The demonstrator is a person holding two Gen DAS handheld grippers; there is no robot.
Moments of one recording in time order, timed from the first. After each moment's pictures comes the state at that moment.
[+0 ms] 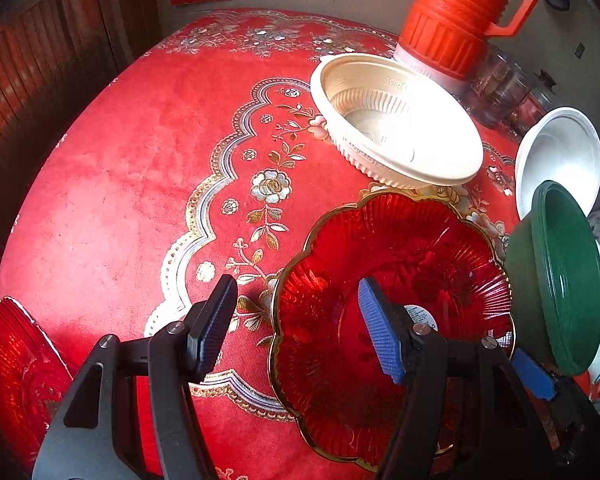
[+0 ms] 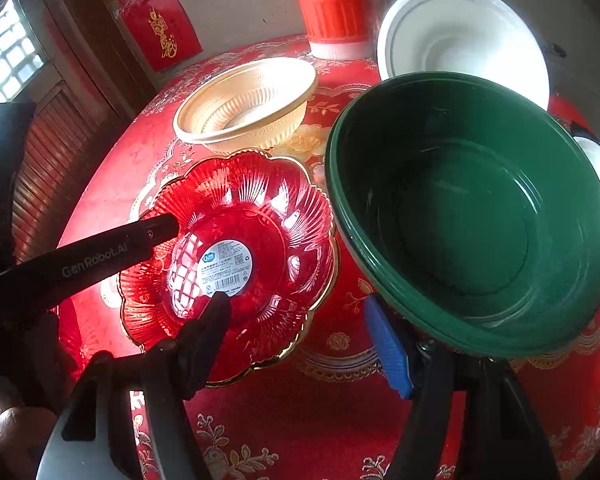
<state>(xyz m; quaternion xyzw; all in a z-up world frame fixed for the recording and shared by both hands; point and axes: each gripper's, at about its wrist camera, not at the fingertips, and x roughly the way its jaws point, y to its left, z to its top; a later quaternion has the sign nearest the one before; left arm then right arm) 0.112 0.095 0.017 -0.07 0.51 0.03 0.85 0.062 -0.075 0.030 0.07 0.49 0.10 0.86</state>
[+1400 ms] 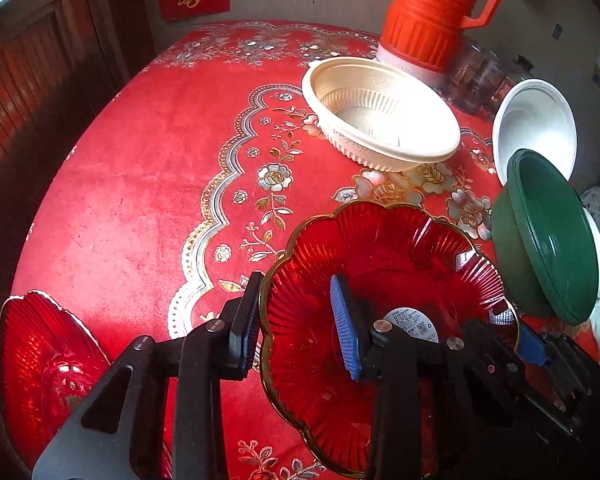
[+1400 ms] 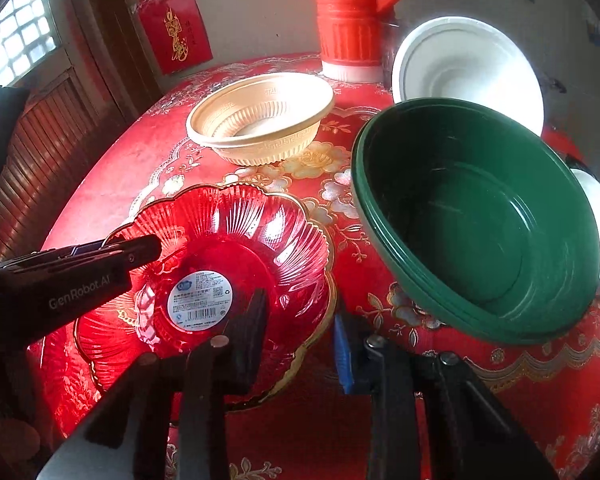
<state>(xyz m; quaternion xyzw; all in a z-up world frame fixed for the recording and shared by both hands) 0.081 0.096 0.034 -0.04 0.50 0.01 0.87 0.053 -0.059 0.035 0.03 0.45 0.10 0.89</state>
